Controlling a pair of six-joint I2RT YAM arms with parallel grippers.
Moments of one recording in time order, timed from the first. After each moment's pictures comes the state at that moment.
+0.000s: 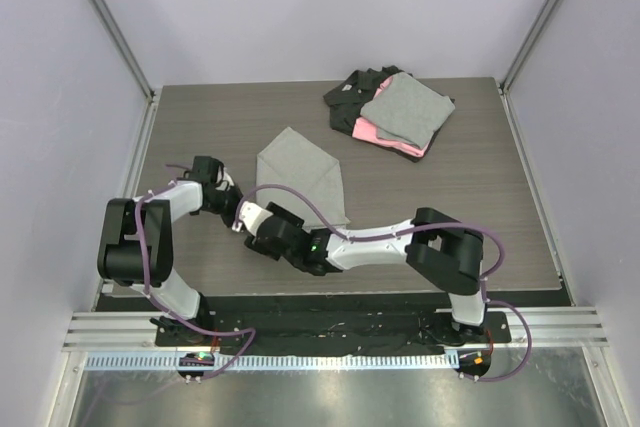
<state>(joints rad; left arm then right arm) -0.05 1.62 0.80 -0.43 0.55 -0.64 1.25 1.90 1.19 0.09 0.47 -0.12</state>
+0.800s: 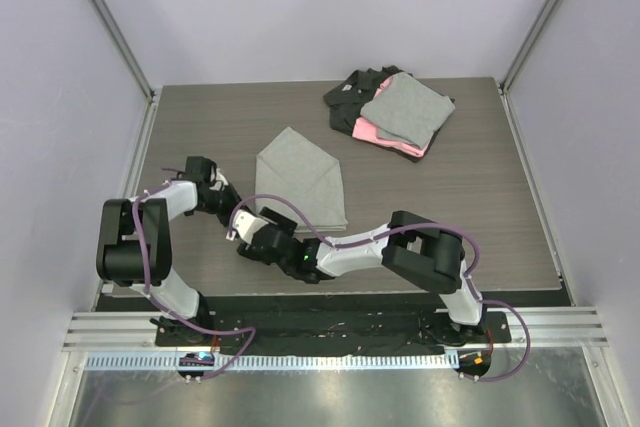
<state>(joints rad) 0.00 1.63 0.79 -0.43 0.61 -0.66 1.28 2.03 1.20 0.28 0.53 -0.18</state>
